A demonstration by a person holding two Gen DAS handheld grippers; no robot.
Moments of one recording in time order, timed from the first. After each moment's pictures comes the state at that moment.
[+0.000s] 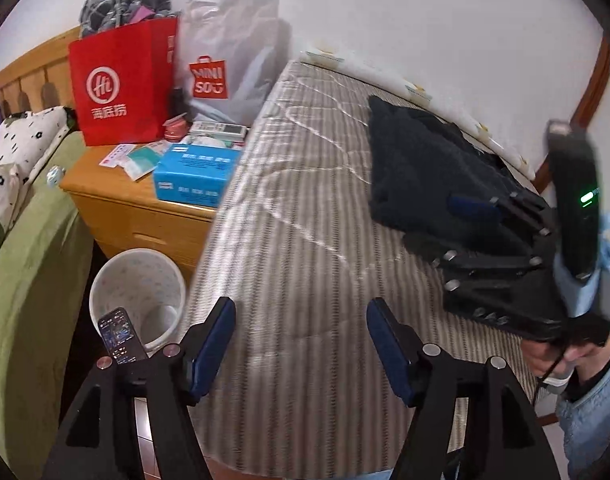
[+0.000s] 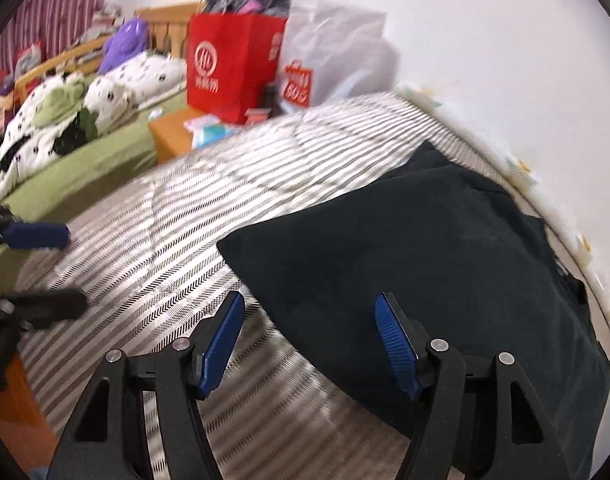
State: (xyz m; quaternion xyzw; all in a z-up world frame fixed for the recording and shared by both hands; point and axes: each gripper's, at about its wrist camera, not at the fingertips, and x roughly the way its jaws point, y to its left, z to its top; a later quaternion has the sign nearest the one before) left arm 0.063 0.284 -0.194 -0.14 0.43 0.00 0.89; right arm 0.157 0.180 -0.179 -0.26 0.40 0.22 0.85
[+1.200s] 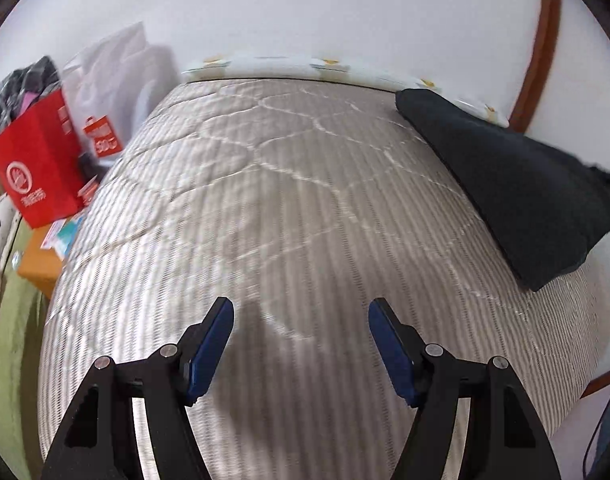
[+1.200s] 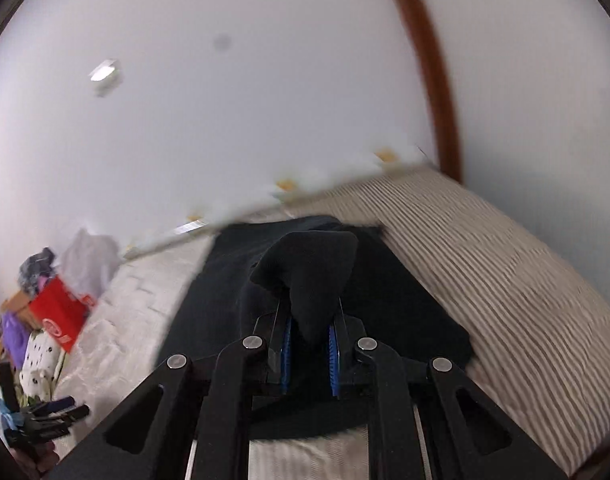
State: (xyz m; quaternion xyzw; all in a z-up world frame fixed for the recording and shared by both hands) left arm 0.139 0.125 -0.185 -0.02 0.43 -0.05 0.90; right arm 0.109 -0.251 -0.088 0.16 0.27 -0.06 0.95
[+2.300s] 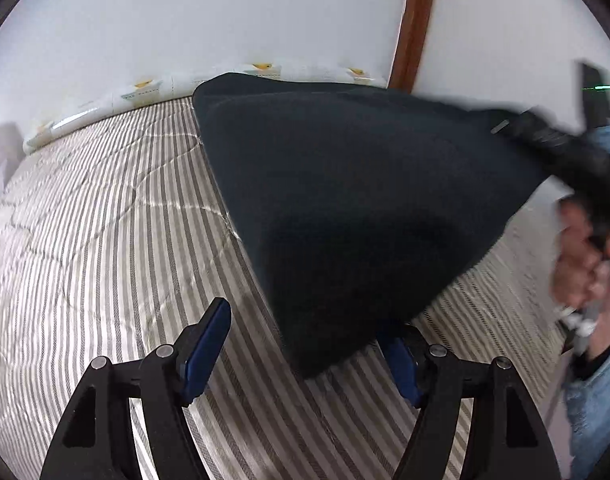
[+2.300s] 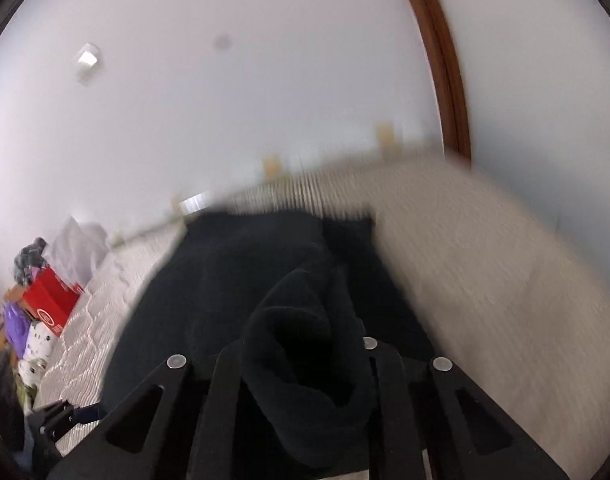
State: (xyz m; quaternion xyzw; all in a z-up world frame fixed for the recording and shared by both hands) left arm 0.152 -0.063 -0.187 0.05 0.41 -0.21 0.89; right arm 0.139 -0.296 -0.095 0.15 0.25 -0.03 0.96
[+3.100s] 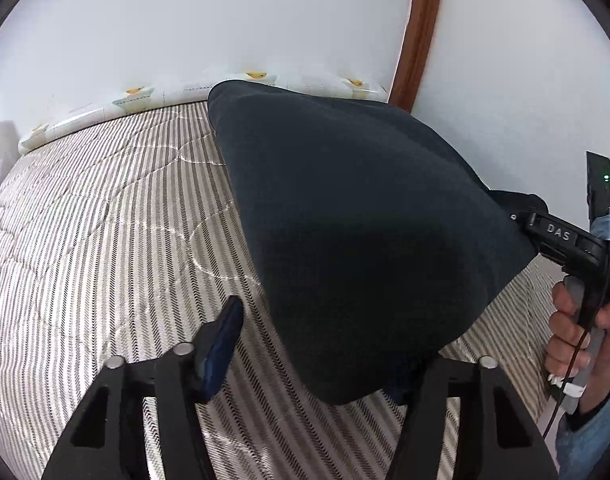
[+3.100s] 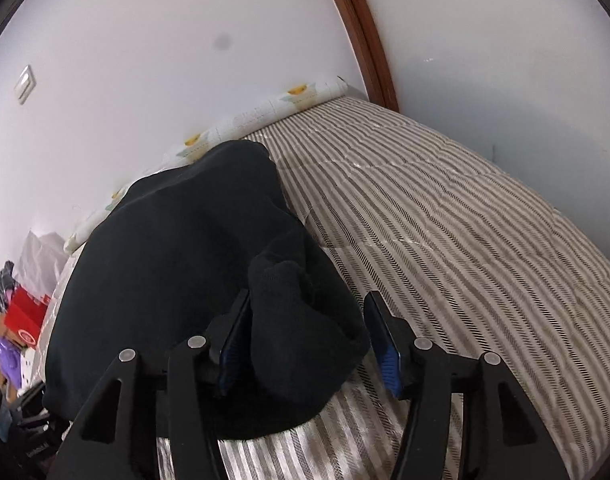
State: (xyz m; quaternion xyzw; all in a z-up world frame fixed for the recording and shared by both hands) left arm 0.166 -0.103 -0.184 0.02 0.40 -0.20 0.89; right arm 0.126 -0.351 -0.152 0.21 0.34 -0.12 0.91
